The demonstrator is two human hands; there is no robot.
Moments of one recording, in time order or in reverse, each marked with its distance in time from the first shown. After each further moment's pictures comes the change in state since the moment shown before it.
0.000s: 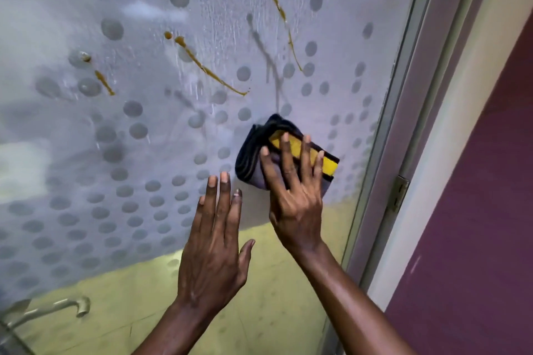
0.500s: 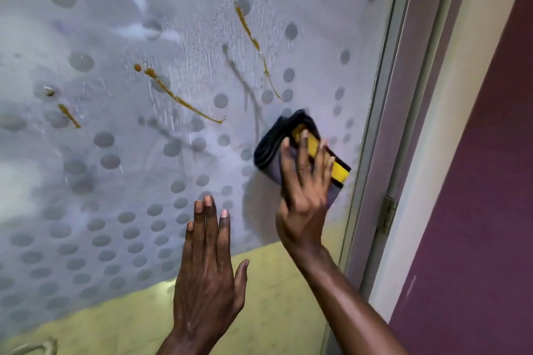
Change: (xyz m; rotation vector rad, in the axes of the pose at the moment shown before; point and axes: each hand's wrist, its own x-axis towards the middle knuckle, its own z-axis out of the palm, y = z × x) left_hand 0.012 0.022 0.021 0.028 0.013 -0.078; right_hand 0.035 0.034 -0.006 0.105 0.134 0.172
